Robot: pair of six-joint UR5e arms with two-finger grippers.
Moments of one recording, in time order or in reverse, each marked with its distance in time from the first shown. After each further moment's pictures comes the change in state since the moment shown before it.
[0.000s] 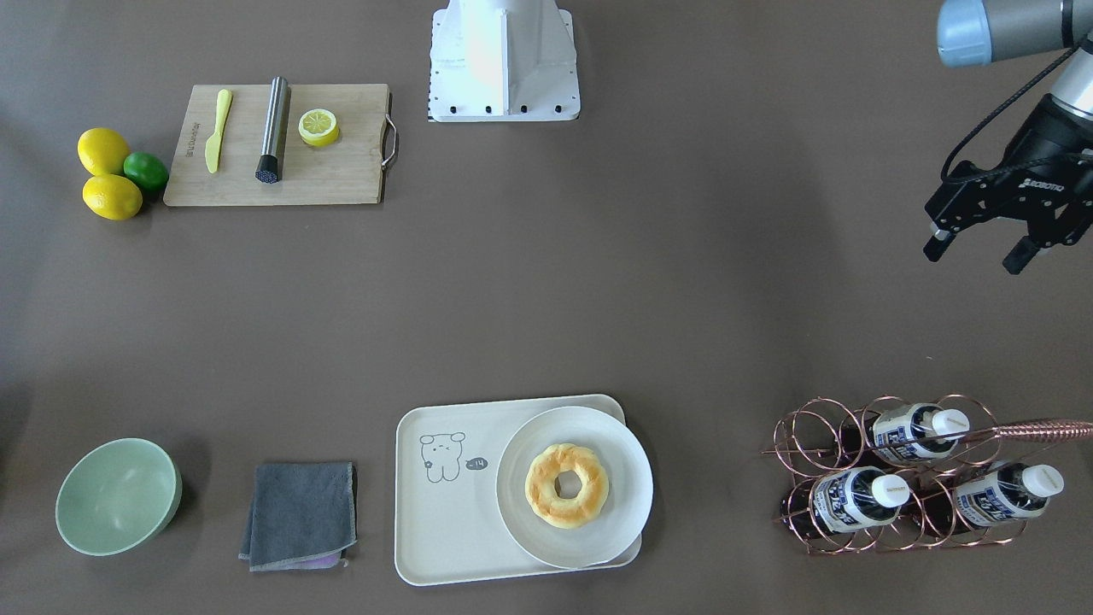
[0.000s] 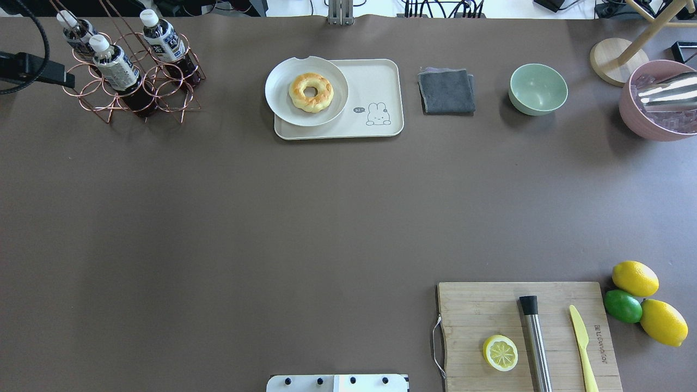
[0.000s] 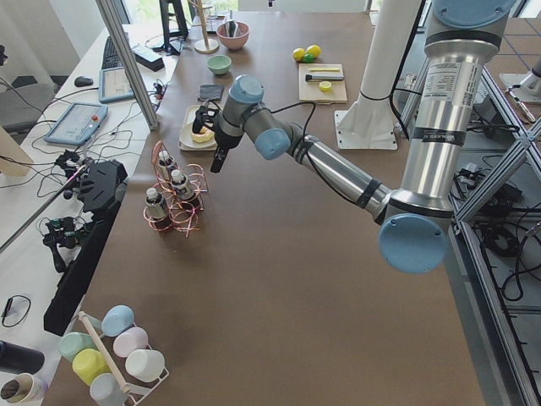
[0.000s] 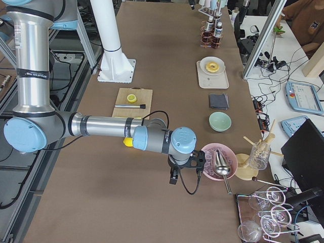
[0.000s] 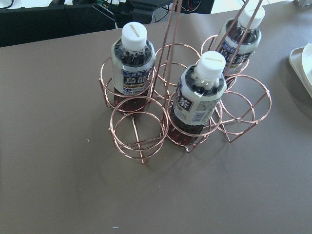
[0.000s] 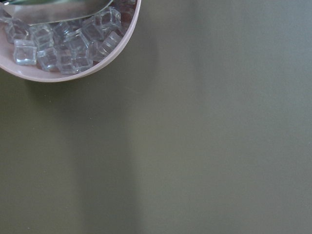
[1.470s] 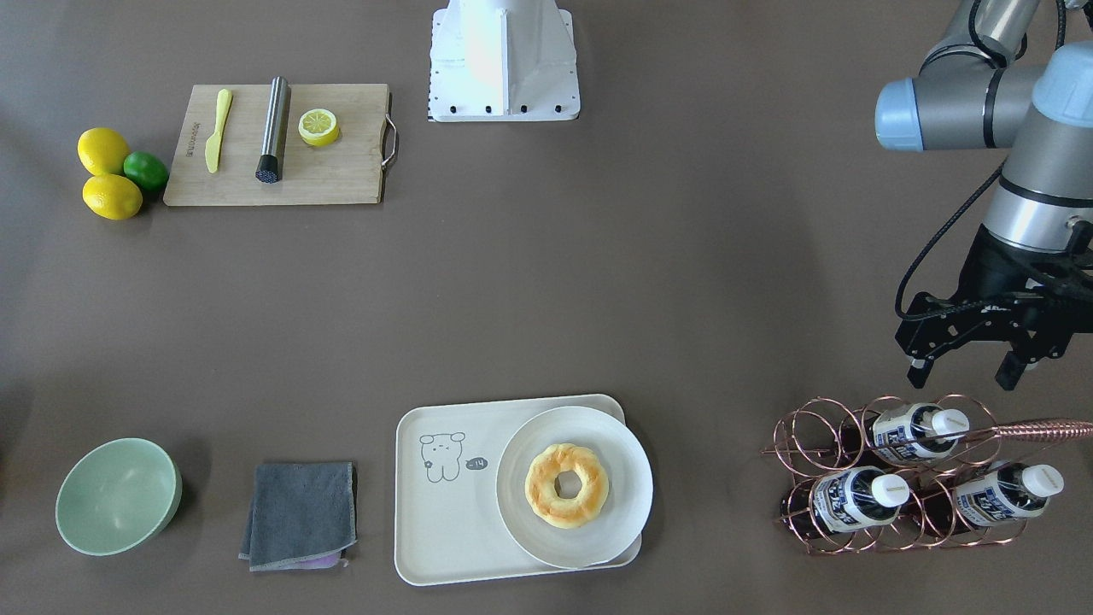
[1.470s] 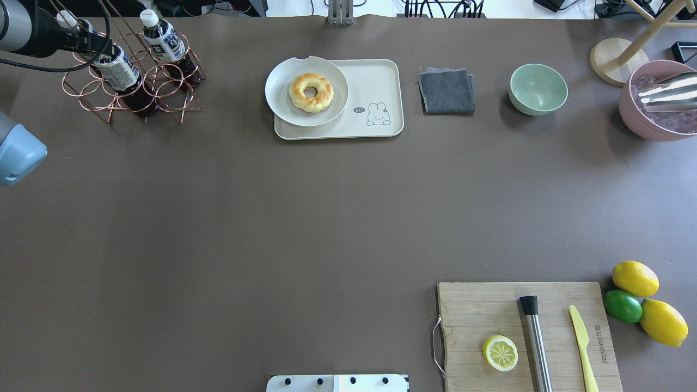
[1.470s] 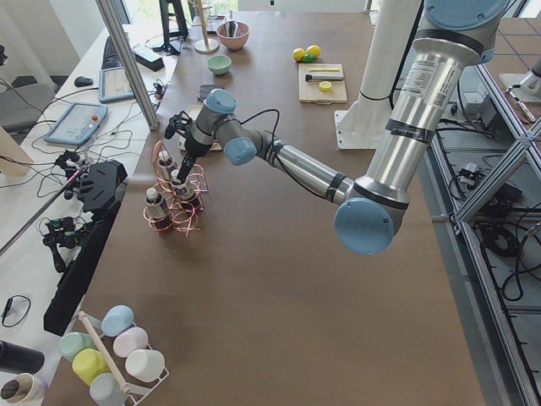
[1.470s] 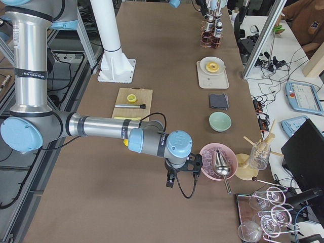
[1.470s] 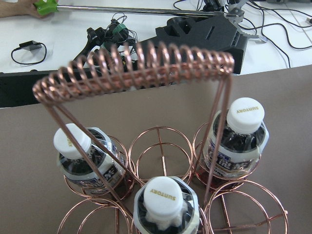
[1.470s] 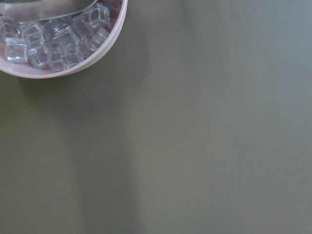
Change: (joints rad) left arm 0.062 -0.189 0.305 -0.125 0.253 -0.001; right arm 0.023 -0.018 0.002 0.000 0.001 -0.011
